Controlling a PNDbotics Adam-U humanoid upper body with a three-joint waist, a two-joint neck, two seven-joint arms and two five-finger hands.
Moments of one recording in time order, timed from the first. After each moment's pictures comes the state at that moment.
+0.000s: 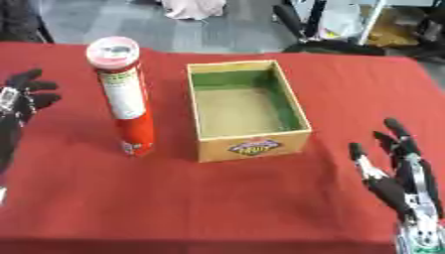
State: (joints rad) left arm -0.06 0.24 0.13 -1.90 -0.12 0.10 -0.14; right arm -0.08 -0.16 -0.07 -1.58 0.11 -0.27 -0.02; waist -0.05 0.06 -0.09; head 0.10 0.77
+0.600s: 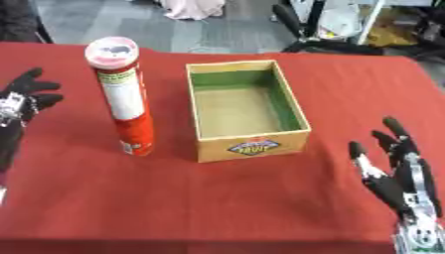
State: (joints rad) left arm -0.06 0.24 0.12 -1.91 -0.16 0.04 -0.22; right arm -0.08 -0.16 -0.07 -1.58 0.11 -0.27 -0.02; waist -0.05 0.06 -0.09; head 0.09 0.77
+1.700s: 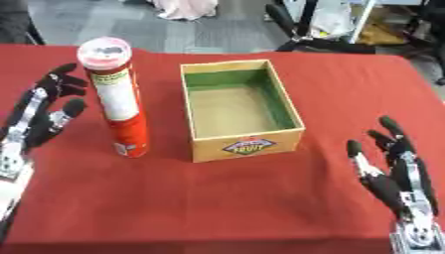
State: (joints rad) left arm -0.28 0.32 -0.03 -1.61 -0.37 -0.04 -0.06; right arm -0.08 -0.16 -0.07 -1.58 0.11 -0.27 -0.01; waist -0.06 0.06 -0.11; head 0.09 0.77
